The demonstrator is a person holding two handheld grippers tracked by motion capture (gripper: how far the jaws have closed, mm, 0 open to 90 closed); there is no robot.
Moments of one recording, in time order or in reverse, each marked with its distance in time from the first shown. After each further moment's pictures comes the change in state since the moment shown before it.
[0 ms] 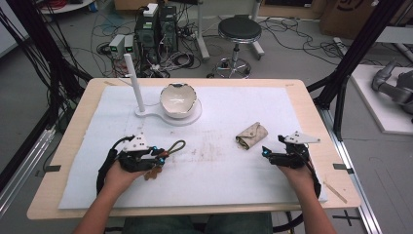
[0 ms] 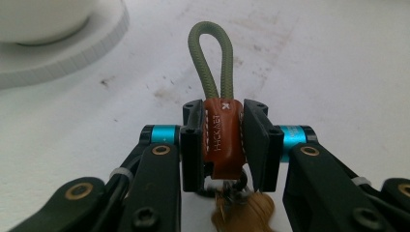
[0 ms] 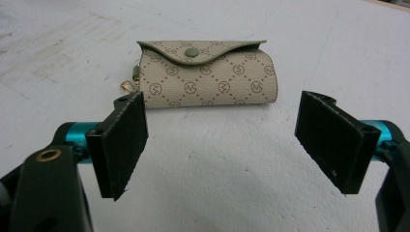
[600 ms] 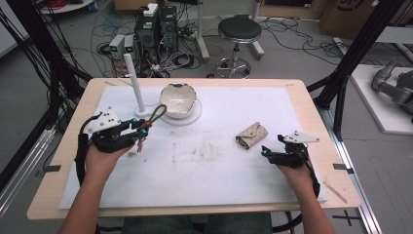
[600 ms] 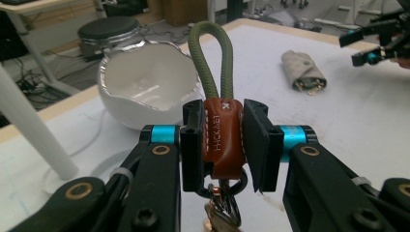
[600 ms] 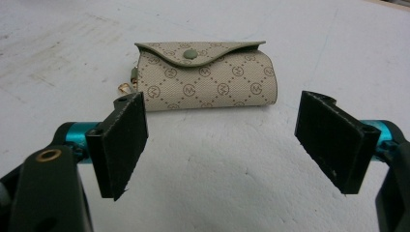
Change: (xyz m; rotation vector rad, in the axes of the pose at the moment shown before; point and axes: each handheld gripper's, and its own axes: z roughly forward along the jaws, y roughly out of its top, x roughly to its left) left arm 0.022 0.051 -0.065 -0.220 0.188 -0.027; right arm 0.000 0.001 0.002 0.003 -0.008 0.003
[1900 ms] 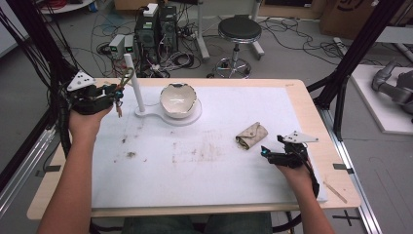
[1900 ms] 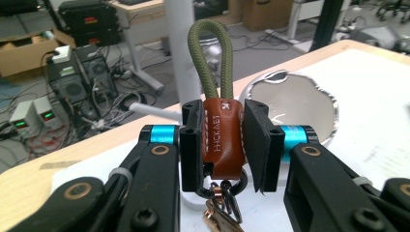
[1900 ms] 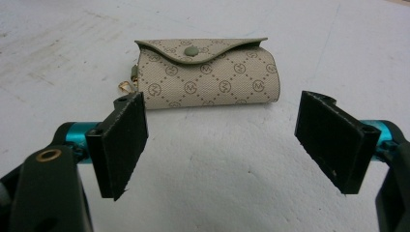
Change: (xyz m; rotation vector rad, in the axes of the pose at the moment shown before) left arm 0.095 0.030 -0.001 0.011 0.287 -0.104; right arm 0.001 -0.001 0.002 0.010 0.001 0.007
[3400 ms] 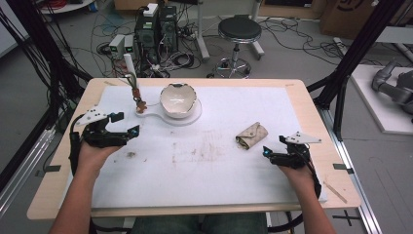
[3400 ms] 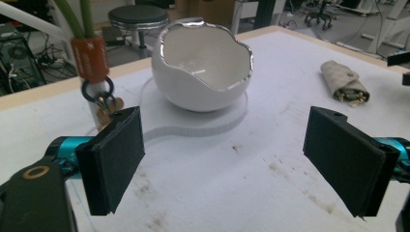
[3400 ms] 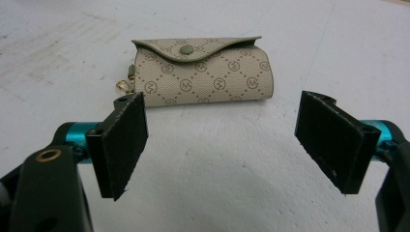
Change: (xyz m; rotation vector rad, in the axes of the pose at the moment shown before) left arm -0.045 -0.071 -0.012 -0.004 -0.235 -0.043; right arm -0.004 -0.003 -0.005 -0.011 -0.002 0.015
